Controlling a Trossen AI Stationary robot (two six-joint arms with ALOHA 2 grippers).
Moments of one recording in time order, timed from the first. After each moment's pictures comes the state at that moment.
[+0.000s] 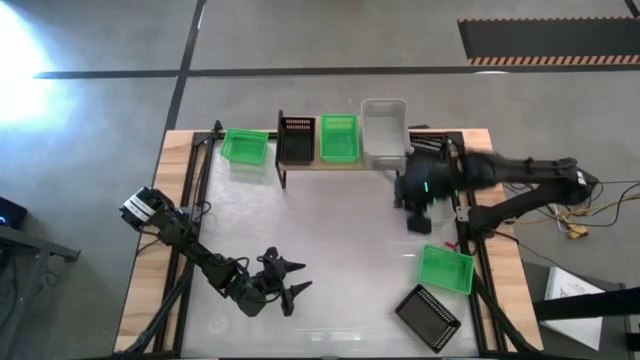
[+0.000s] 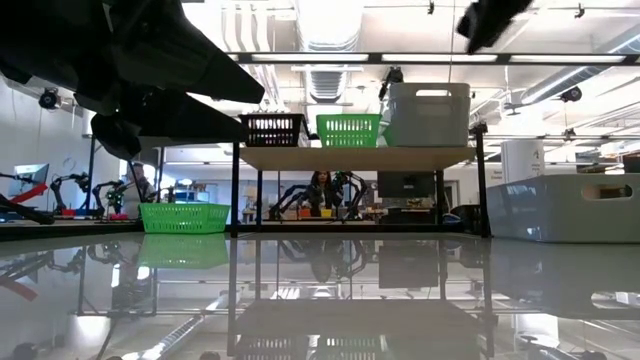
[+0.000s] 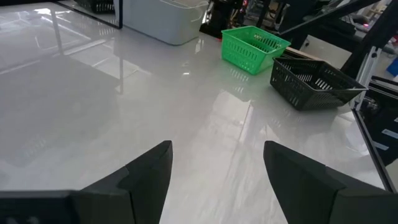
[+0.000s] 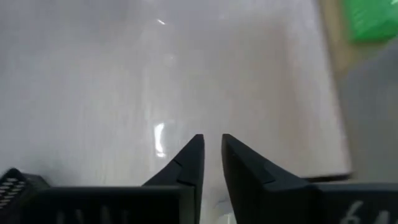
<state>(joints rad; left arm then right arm) -0.68 1.73 0.74 0.52 -0.90 -0.72 0.02 1.19 1.27 -1.11 0.02 0.06</state>
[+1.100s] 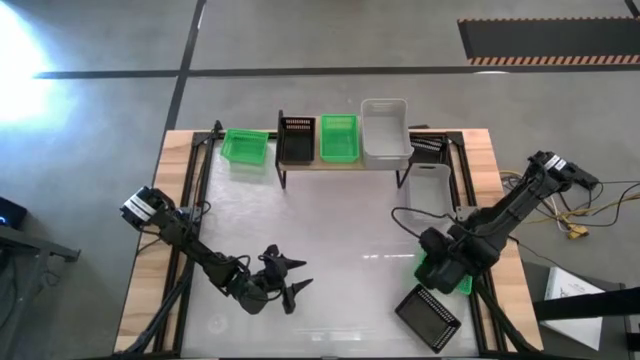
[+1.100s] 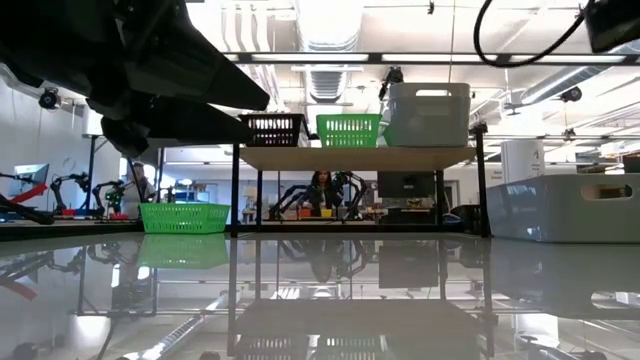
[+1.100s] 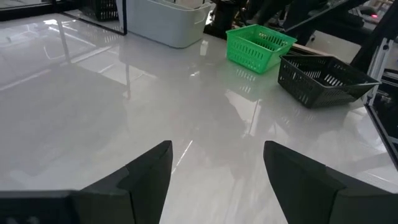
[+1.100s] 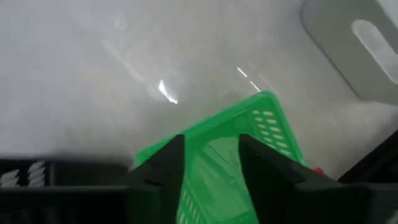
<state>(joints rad) -0.67 1.73 0.74 0.52 -0.90 -0.66 0.74 1.26 0.89 -1.14 0.21 1.49</state>
